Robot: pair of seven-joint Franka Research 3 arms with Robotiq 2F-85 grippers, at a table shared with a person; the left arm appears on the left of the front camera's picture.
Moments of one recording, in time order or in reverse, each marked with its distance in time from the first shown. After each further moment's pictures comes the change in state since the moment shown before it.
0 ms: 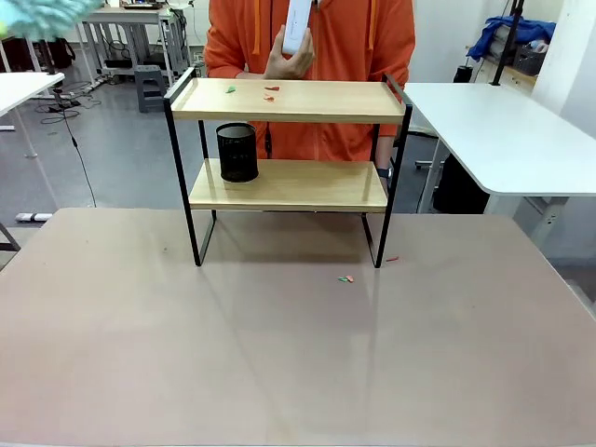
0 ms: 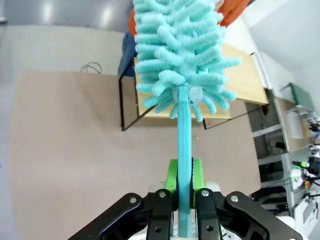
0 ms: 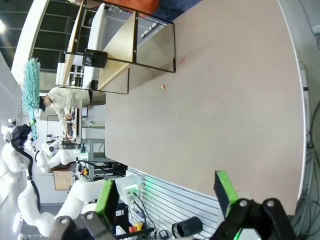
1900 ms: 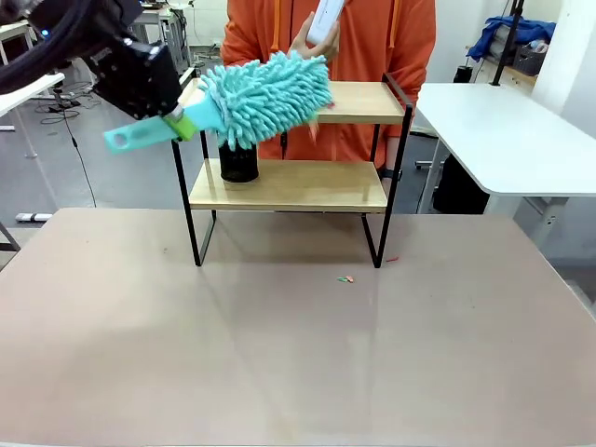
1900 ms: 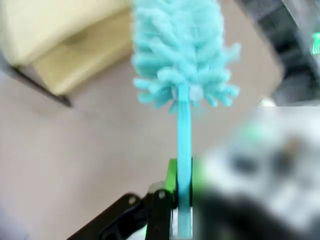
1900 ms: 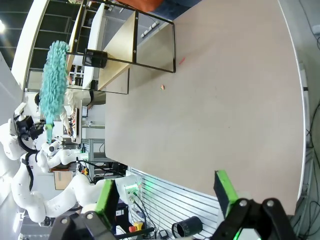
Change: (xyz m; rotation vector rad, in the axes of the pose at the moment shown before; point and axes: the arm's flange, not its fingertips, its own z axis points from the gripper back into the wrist) left arm -0.044 -0.093 -0.147 -0.131 0.565 -0.521; right arm 0.000 0.000 0.000 0.000 0.000 0.000
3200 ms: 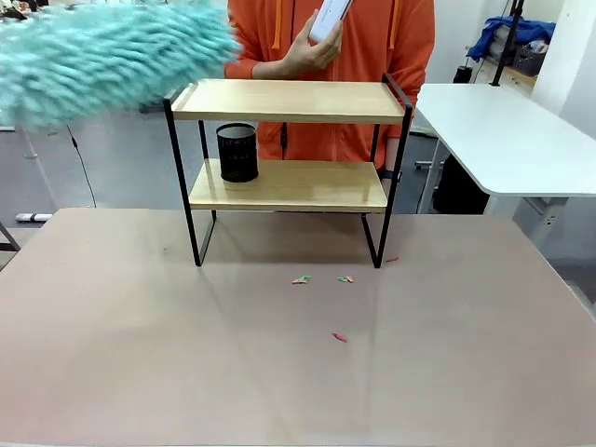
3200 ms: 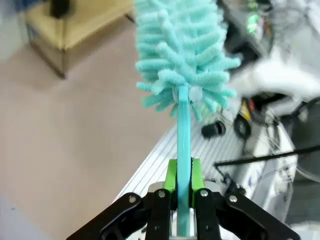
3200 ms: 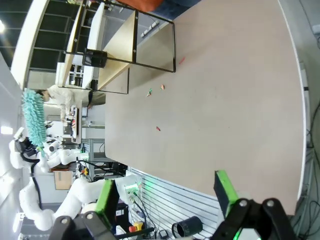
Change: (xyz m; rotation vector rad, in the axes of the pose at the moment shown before) left arm -0.195 0.101 0.170 -0.224 -0.212 -0.004; right arm 0.000 0.000 0.000 0.000 0.001 0.000
